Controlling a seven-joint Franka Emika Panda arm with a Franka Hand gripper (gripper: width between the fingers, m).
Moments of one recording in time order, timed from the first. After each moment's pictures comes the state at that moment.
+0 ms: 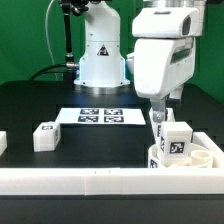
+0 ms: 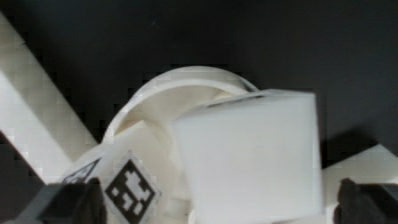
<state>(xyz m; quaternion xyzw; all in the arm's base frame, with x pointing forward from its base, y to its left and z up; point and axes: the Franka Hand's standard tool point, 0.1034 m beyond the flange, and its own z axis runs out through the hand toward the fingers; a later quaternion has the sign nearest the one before) 0.591 0.068 0.084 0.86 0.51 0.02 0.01</state>
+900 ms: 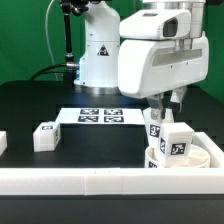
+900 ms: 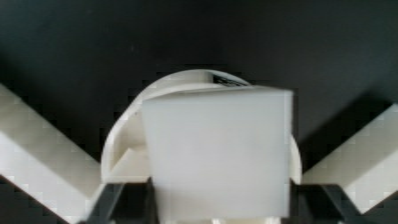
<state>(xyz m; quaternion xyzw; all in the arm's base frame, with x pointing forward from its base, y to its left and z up) 0.590 0.066 0.084 0.94 0.34 0.01 0.00</state>
